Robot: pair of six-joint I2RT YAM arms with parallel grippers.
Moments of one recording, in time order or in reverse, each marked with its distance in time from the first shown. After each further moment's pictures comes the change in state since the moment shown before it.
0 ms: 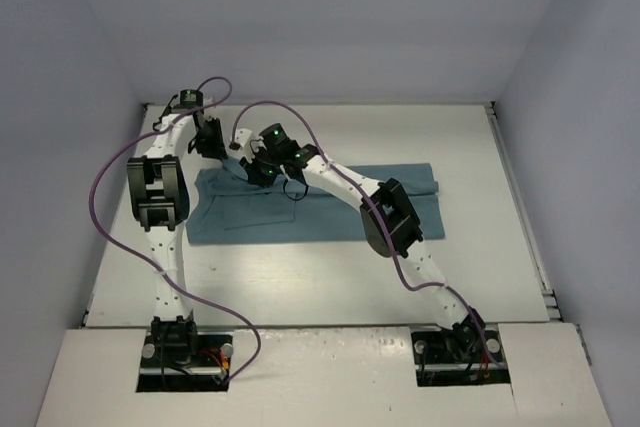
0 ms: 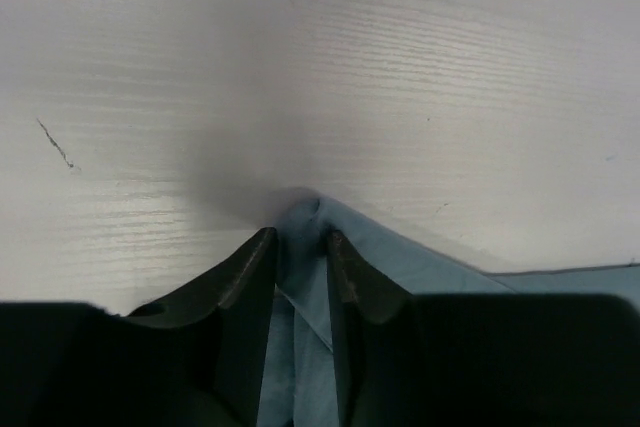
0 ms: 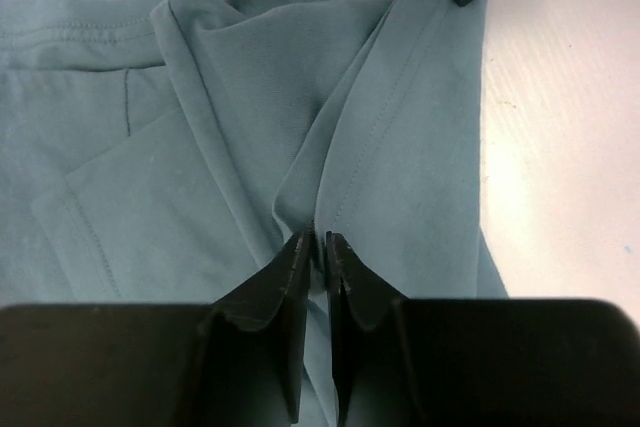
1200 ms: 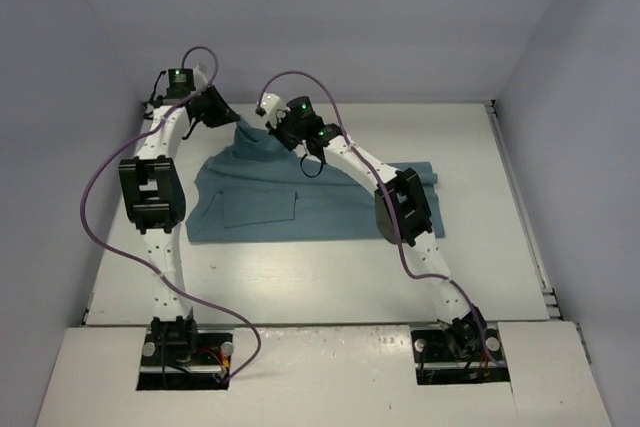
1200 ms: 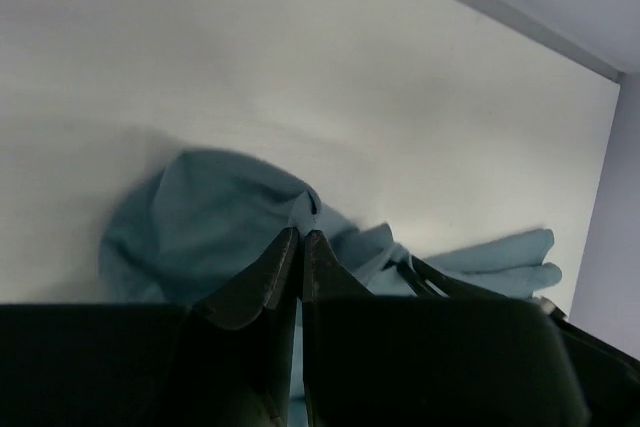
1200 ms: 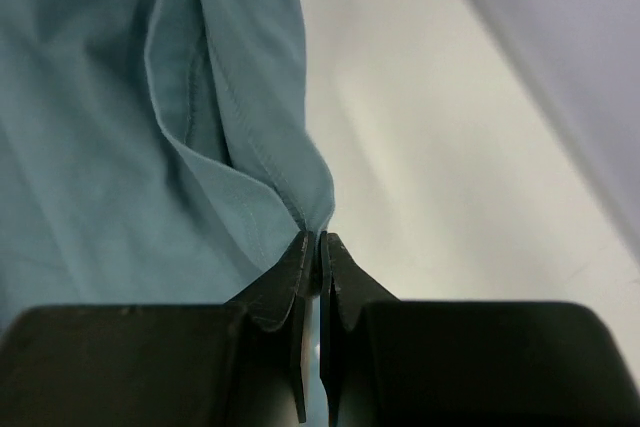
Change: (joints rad) left arm 0.009 -0.083 0.024 0.251 0.281 -0.343; right arm -0.135 0.013 0.075 0.101 0.200 -0.129
